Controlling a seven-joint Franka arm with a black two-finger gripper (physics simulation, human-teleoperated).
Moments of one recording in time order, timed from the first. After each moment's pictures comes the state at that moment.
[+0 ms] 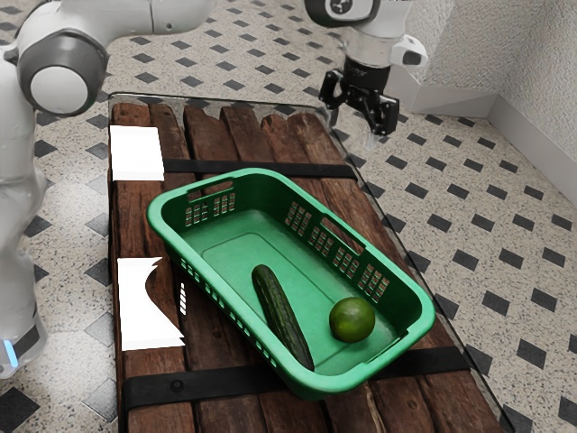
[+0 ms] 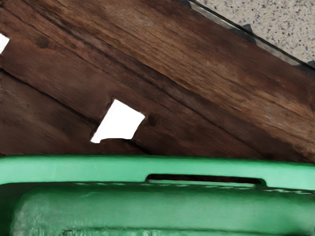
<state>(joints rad) -0.35 0.12 0.33 -1.29 -0.04 1.49 -0.60</state>
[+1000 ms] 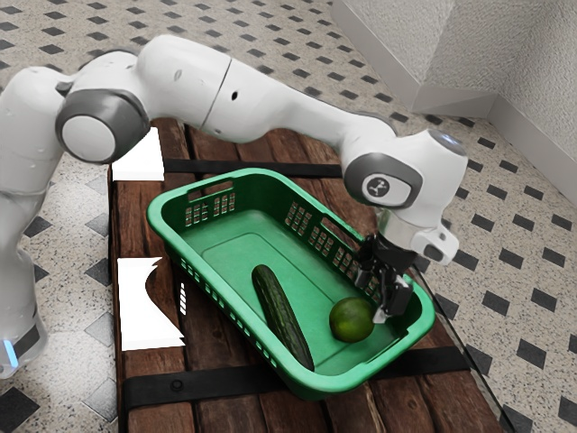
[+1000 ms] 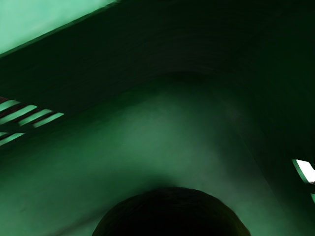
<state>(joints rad) -0.37 0.38 0.06 -1.44 -0.11 1.77 -0.26</state>
